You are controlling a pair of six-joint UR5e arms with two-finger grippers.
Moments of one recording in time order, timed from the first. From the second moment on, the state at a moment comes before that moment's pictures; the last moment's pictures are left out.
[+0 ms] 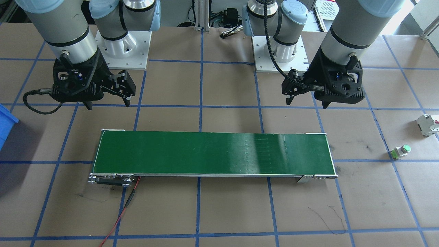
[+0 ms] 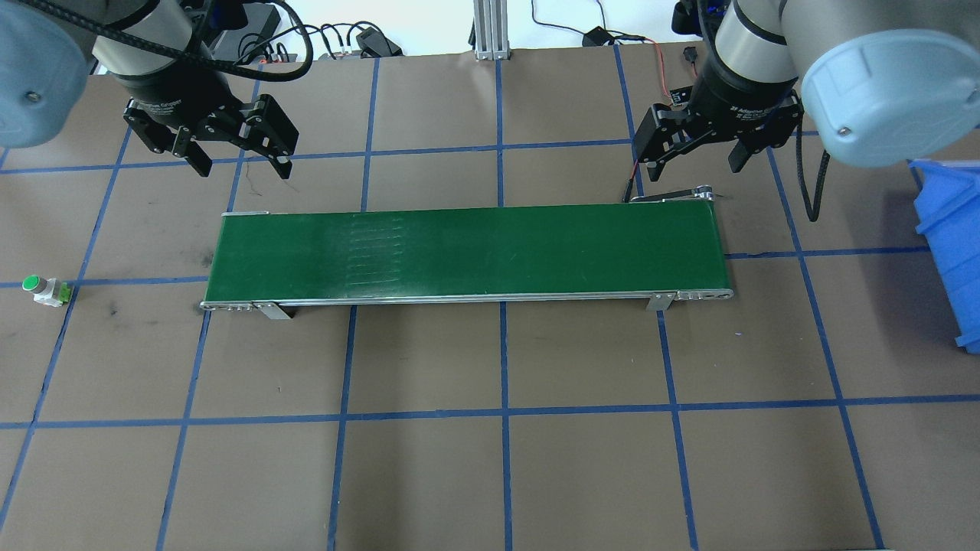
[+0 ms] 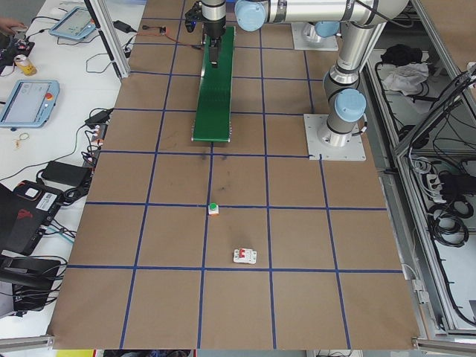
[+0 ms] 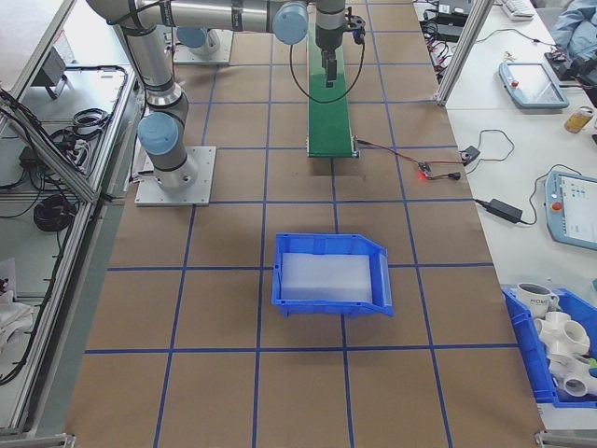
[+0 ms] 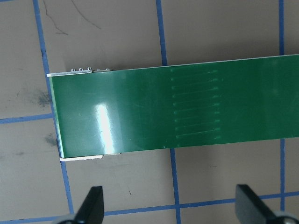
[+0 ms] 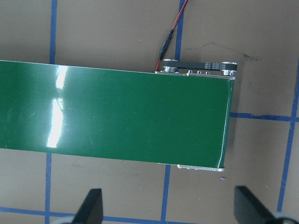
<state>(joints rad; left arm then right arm) -1.52 -1.63 -1.52 -1.56 1.57 0.14 1.59 -1.53 1.62 -1.71 -1.55 -0.06</state>
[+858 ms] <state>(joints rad) -1.28 -1.64 -1.51 -1.55 1.58 0.24 1.59 -1.53 1.62 -1.71 -1.55 -0.06</state>
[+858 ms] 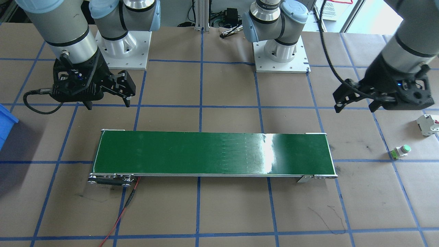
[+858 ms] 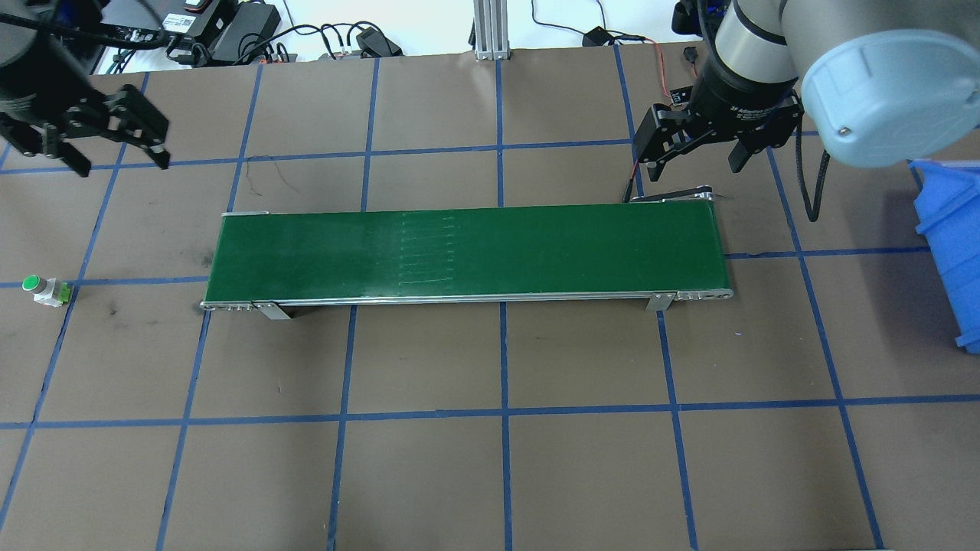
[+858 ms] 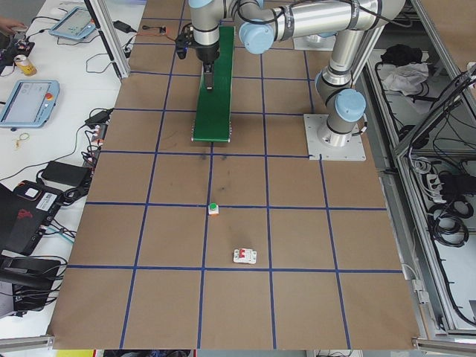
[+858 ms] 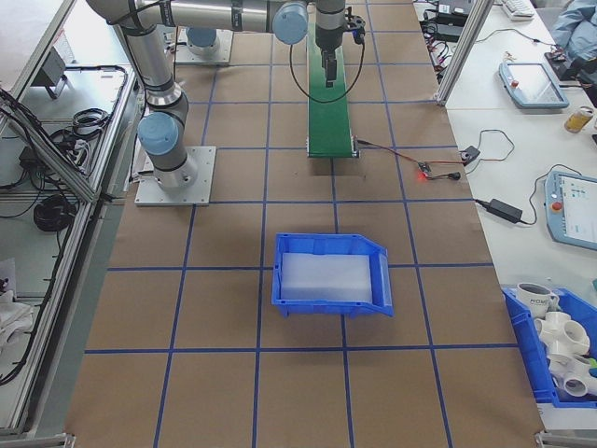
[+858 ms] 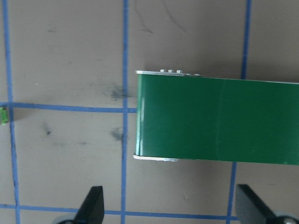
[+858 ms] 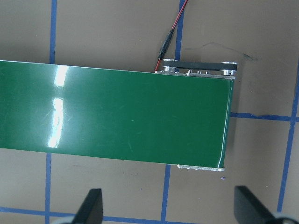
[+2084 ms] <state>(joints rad) -0.79 -1.94 -1.52 -1.27 1.64 0.56 1.59 -1.53 1.62 -1.71 -1.55 -0.06</state>
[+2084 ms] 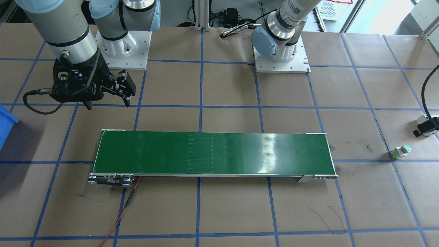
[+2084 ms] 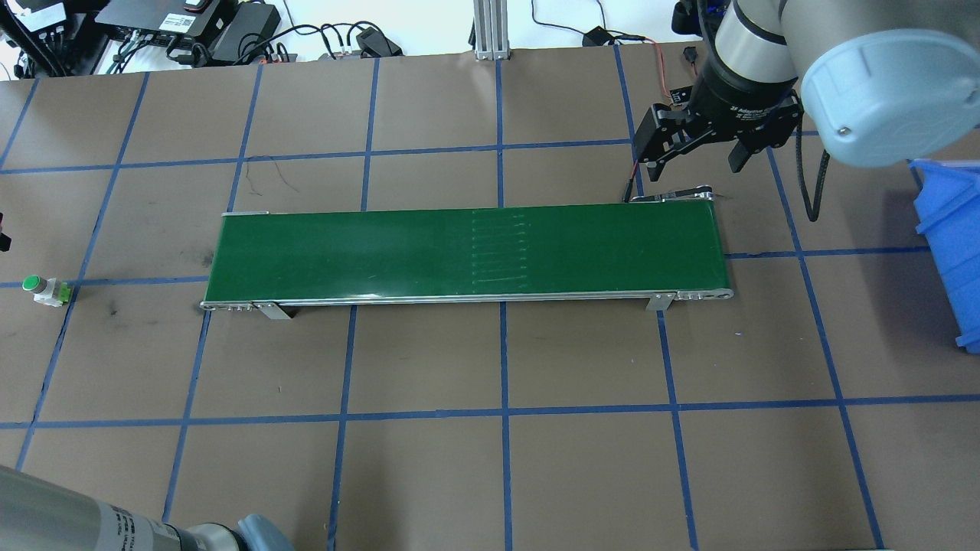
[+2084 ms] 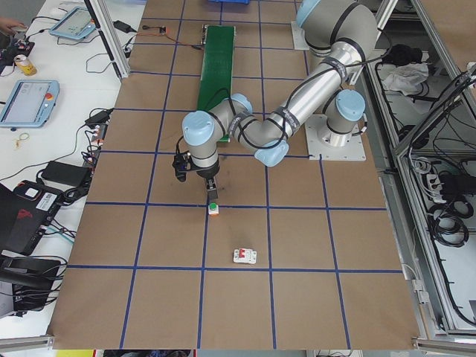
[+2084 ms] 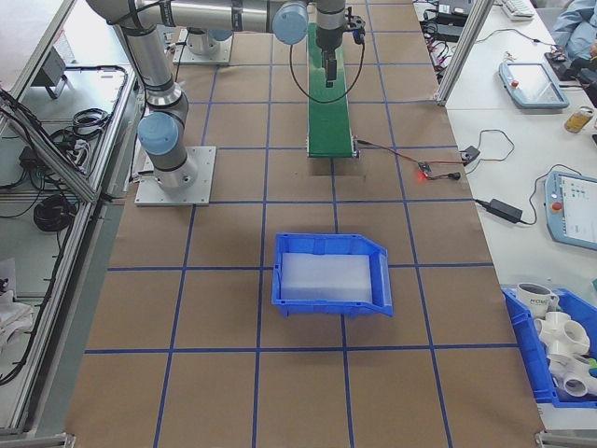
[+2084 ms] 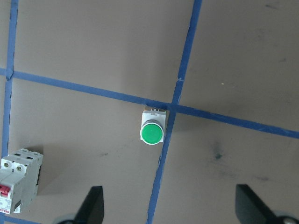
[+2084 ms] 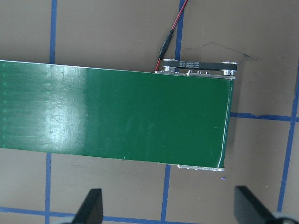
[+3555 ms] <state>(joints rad) -0.77 -2.18 -1.52 -1.16 1.65 0.51 1.59 -1.53 1.62 -1.71 -1.55 -0.06</state>
